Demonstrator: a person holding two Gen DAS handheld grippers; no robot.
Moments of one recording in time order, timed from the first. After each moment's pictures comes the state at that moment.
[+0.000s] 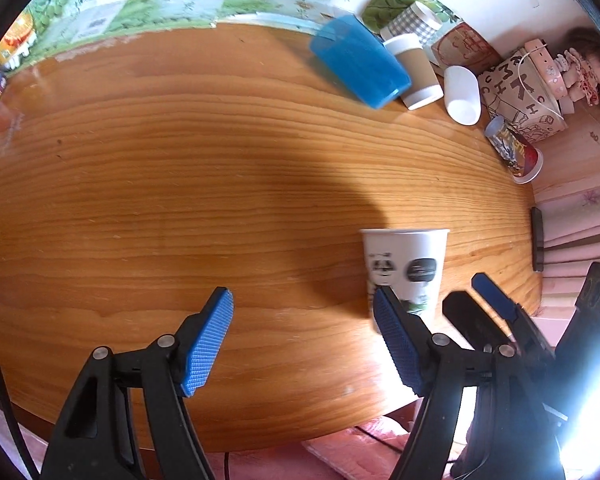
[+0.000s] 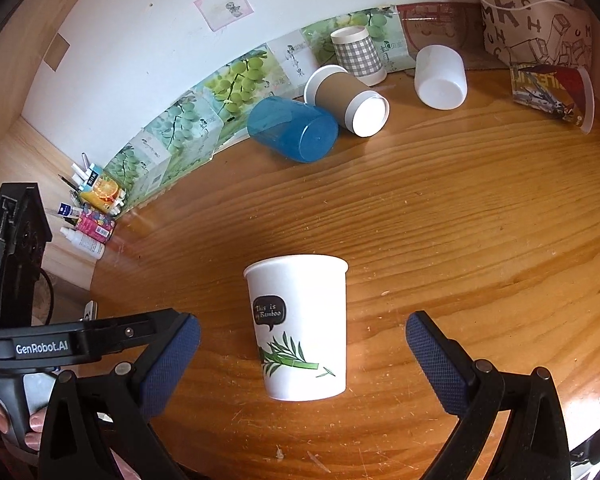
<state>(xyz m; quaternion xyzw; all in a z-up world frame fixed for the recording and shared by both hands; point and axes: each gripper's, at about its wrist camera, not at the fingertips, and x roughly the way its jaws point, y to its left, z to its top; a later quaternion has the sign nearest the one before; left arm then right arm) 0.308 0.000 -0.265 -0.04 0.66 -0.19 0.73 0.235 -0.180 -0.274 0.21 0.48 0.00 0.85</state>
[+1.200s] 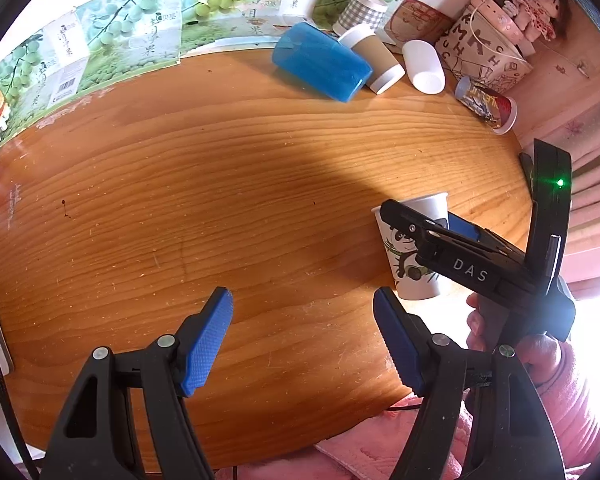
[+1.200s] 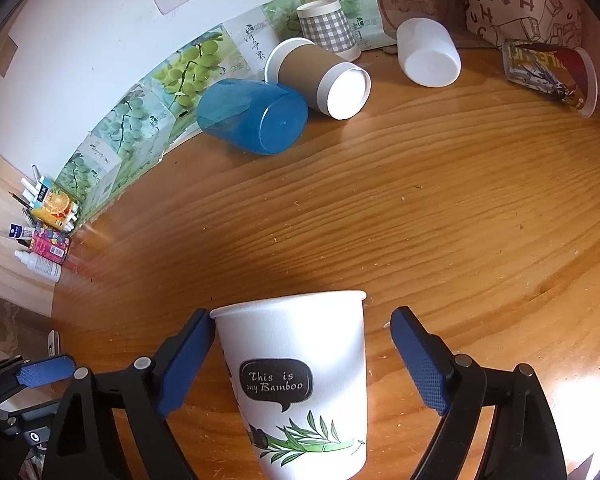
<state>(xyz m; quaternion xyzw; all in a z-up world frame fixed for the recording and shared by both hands) 0.302 0.005 -0.254 0.05 0.62 -0.27 0.73 0.275 -0.176 -0.313 0.22 0.50 -0.07 0.84</state>
